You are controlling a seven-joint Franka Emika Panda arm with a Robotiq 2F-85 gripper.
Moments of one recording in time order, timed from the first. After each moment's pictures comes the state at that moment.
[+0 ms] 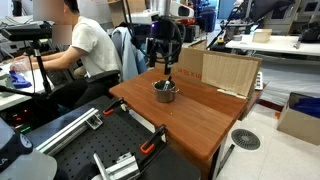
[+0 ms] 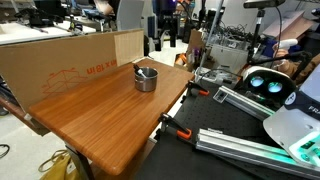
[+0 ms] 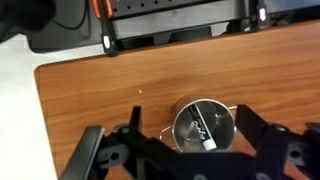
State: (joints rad) arm -0.03 0.08 -0.03 -2.31 0.01 2.18 0.05
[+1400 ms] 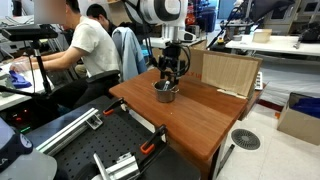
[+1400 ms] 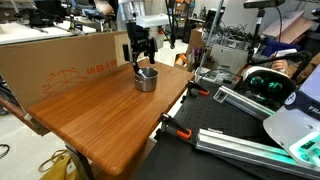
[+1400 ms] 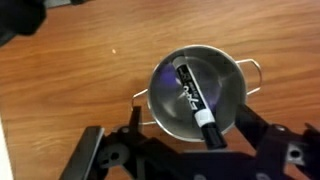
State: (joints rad) arm 0.04 0.44 -0.03 -2.05 -0.05 2.24 0.18
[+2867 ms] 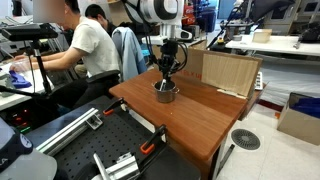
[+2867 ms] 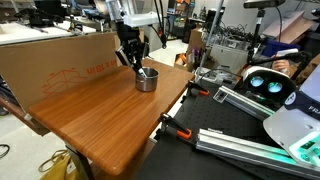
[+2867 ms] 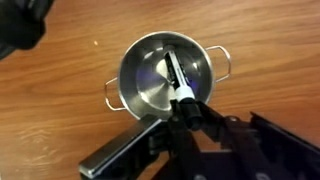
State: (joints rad) arm 0.09 0.48 -0.02 -1.96 -0.05 2.18 0.22
